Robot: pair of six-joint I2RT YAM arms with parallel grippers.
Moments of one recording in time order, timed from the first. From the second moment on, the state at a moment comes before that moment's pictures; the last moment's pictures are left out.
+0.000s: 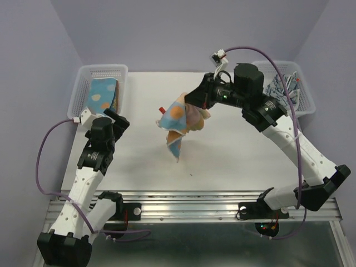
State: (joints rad) left arm -0.17 0.80 0.73 -0.40 -0.36 -0.85; right arm 0.62 1.39 1.65 -0.39 -0.46 0.53
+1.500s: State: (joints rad) left arm -0.35 1.10 0.66 -0.15 -0.12 -0.73; right arm 0.39 2.37 2.16 -0.46 -0.09 0.37
